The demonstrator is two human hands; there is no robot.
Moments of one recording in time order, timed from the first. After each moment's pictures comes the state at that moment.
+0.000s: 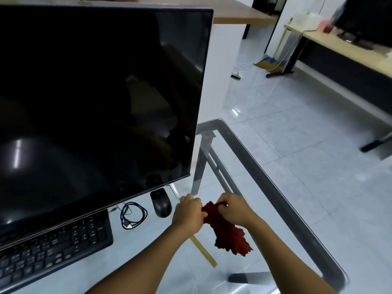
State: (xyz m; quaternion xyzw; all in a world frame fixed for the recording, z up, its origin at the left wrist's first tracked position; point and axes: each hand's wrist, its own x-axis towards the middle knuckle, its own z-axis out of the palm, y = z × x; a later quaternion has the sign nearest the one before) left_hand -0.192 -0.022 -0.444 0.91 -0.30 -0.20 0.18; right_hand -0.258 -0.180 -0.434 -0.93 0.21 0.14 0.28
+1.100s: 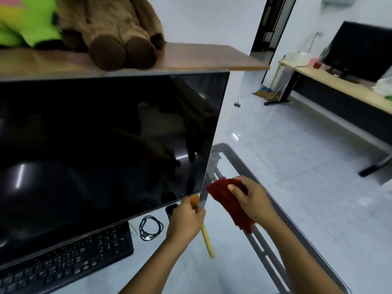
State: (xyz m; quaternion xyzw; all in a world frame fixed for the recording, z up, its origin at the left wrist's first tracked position) left_hand -0.196 0.038 -0.348 0.87 -0.11 -0.20 0.44; right_hand -0.264 -0.135 -0.294 -0.89 0.20 -0.14 0.38
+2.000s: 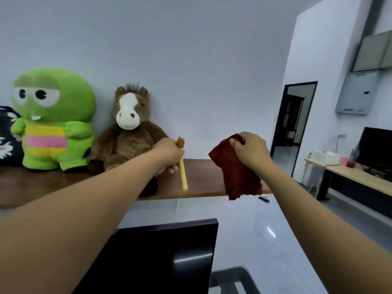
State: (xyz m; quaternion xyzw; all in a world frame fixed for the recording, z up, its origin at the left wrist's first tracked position) left_hand 0.072 -0.029 0.001 0.87 -0.10 -0.01 0.49; right_hand 0.003 -0.238 0.012 -0.89 0.08 -0.34 0.29
